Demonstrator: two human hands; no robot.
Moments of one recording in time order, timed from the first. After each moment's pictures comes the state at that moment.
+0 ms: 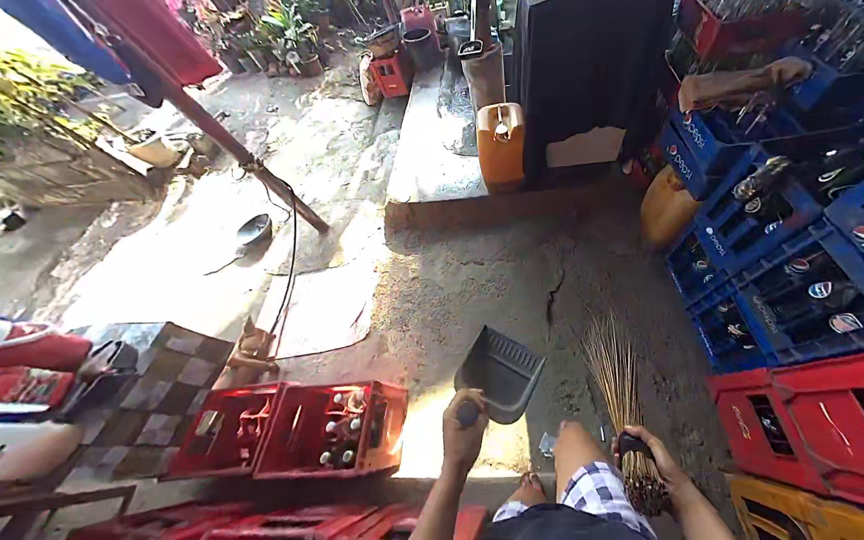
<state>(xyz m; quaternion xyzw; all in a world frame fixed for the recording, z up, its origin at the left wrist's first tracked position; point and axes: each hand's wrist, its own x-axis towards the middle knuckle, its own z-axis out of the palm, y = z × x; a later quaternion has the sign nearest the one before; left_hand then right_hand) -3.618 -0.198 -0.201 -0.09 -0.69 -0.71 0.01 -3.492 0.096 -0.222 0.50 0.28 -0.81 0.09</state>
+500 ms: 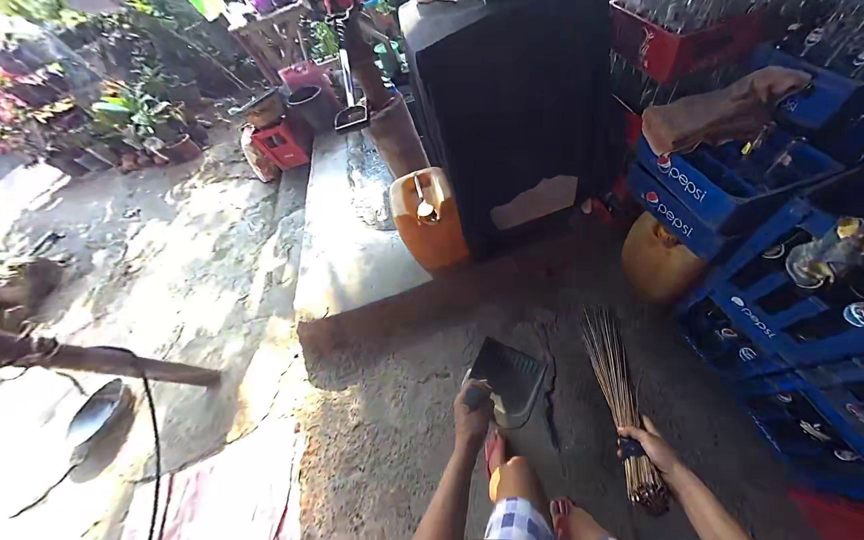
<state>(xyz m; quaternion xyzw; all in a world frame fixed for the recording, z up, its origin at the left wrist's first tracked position) -4.162 0.072 -0.350 -0.13 -0.74 -0.65 -0.12 -3.944 0.315 -0.379 0.54 0.45 -0.71 0.03</state>
